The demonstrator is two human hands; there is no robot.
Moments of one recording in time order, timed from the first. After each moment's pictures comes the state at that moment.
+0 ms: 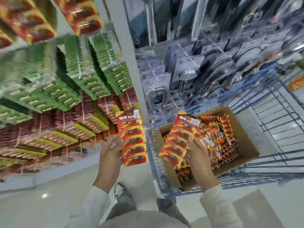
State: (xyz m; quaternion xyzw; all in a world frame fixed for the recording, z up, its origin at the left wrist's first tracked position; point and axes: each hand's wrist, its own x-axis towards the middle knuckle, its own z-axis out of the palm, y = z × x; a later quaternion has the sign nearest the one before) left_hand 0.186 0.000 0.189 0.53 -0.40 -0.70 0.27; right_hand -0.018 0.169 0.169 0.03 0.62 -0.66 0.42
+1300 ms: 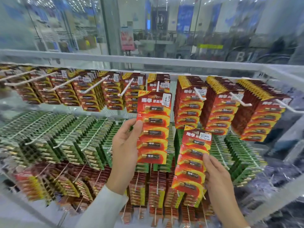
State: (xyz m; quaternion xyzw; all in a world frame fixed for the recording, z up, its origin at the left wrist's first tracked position) left_hand 0.429 -0.239 0.433 0.33 -0.45 -0.56 0.61; right_hand 0.224 -0.156 0.367 -0.23 0.56 -0.65 0.45
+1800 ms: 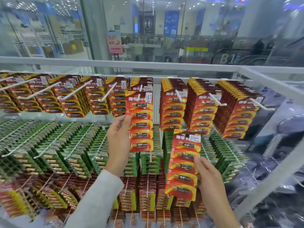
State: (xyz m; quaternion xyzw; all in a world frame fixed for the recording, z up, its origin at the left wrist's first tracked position) left_hand 0.397 -0.287 0.425 0.40 -0.44 -0.53 0.60; right_hand 0.210 -0.140 0.377 -0.24 0.58 -0.65 0.44
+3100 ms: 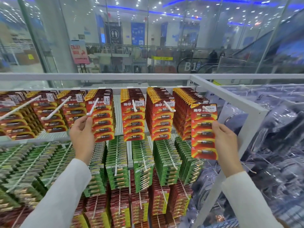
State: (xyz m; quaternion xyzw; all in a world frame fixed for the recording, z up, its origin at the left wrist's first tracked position) left_hand 0.359 -0.367 0.413 0.44 -0.48 -0.43 0.63; right_hand 0.058 -0.133 0.452 -0.21 0.65 -0.71 0.16
